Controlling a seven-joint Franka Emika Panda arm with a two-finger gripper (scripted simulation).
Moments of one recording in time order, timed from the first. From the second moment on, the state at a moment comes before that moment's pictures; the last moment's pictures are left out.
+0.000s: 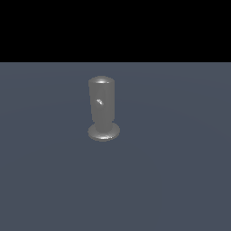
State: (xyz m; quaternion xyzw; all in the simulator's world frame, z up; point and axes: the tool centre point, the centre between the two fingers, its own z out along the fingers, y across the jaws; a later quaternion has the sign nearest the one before) arm -0.249 -0.002 0.511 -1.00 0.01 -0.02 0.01
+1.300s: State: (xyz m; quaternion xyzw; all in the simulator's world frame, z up) arm -0.224 0.035 0.379 -1.00 -0.02 -0.01 0.00
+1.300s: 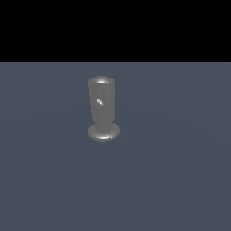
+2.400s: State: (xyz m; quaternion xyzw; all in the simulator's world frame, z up) arm -0.196 0.077 0.234 -1.00 -0.04 0.00 0.00
